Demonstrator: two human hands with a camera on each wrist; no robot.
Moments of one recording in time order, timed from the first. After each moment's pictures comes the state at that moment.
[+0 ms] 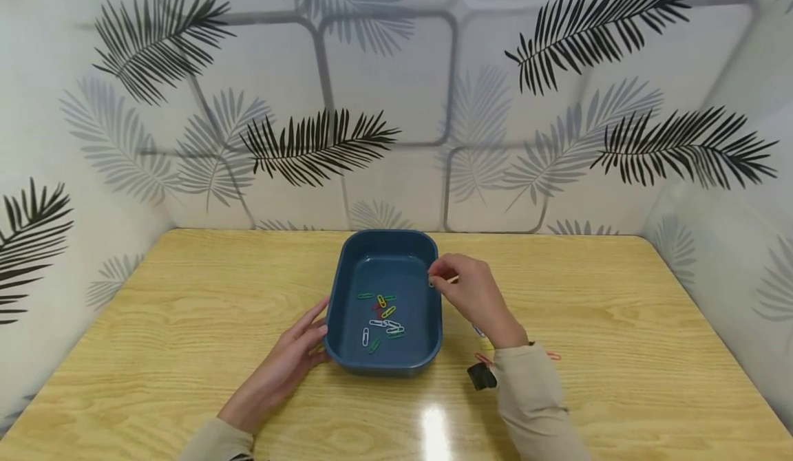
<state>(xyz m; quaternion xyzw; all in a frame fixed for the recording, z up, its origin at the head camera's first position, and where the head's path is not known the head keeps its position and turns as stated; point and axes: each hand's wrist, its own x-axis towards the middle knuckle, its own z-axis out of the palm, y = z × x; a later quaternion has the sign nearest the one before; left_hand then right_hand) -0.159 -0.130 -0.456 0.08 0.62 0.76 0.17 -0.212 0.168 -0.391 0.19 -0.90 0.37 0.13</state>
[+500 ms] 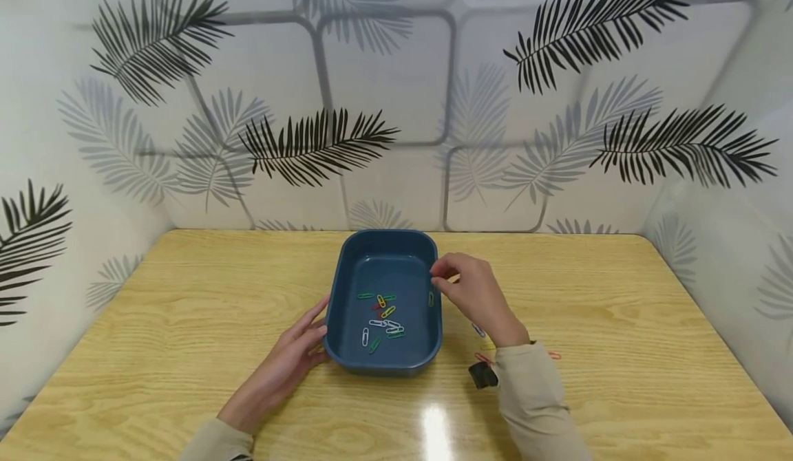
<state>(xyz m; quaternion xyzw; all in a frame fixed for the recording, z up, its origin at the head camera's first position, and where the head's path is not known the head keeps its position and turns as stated) -0.159 -0.130 -0.455 0.07 0.62 0.76 0.17 -0.210 0.171 -0.388 0.19 -0.90 0.37 0.12</state>
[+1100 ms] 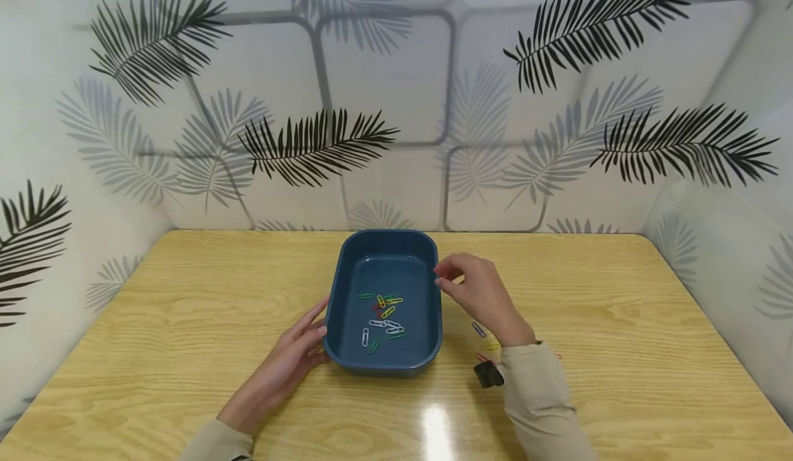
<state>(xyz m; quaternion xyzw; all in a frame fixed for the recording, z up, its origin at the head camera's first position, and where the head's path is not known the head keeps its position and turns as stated) -0.159 -0.130 -0.456 0.08 0.62 0.76 0.17 -0.213 0.178 -0.389 0.18 -0.91 0.35 0.11</state>
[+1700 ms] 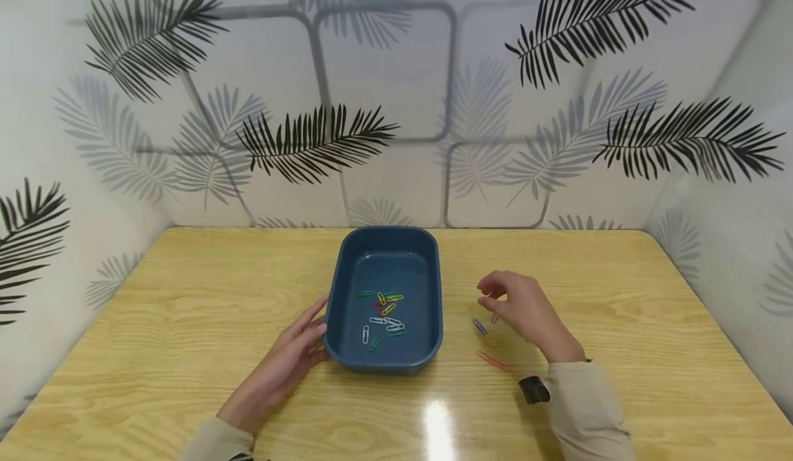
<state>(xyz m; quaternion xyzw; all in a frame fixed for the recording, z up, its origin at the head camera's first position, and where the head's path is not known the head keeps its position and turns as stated) -0.160 -0.129 -0.455 0.07 0.62 0.76 0.17 -0.195 0.233 -0.402 0.17 -0.93 0.31 0.04</state>
